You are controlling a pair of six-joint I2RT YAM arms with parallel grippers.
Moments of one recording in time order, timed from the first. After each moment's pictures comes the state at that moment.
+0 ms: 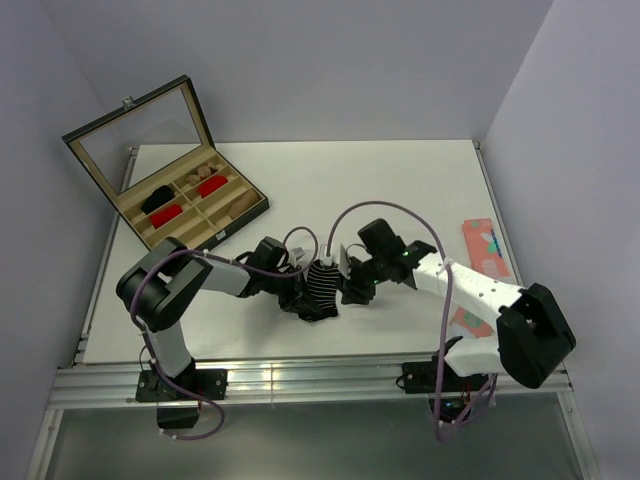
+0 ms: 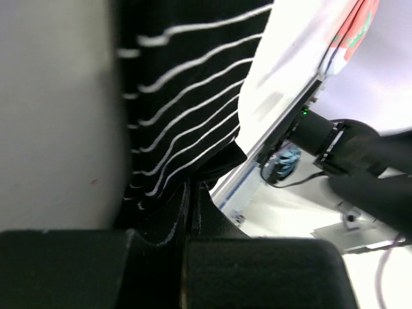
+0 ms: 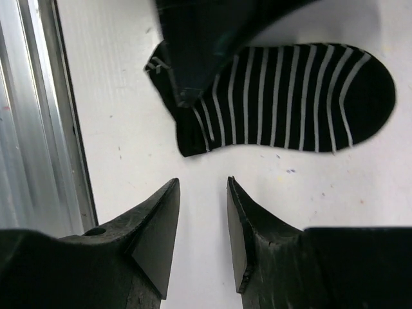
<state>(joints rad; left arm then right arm) -0.68 1.79 0.67 0.22 0.72 -1.01 0.58 1.33 0.82 -0.53 -0.62 -0.59</state>
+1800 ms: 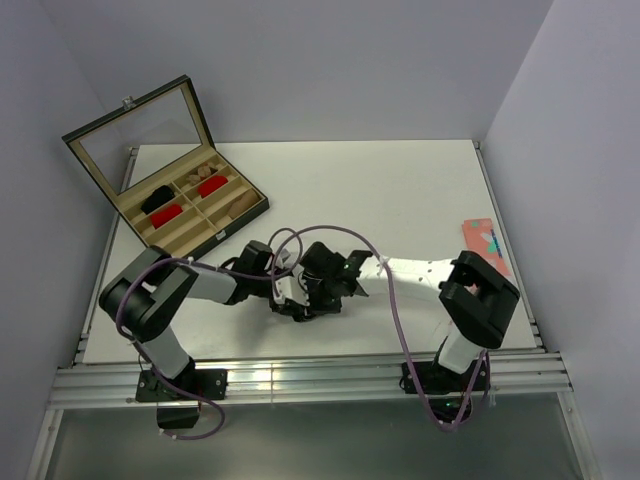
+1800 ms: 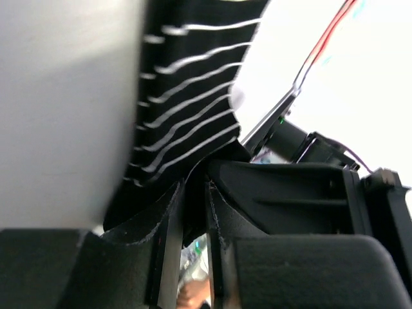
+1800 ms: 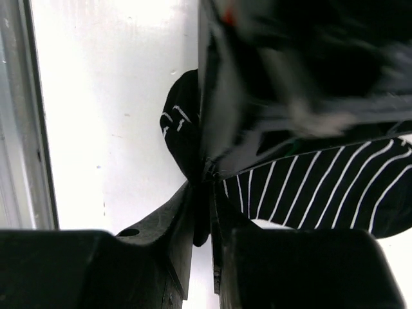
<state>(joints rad) -0.63 1.71 0.55 0.29 0.74 -1.14 0.98 1.63 0.95 -0.47 -0.31 -0.66</state>
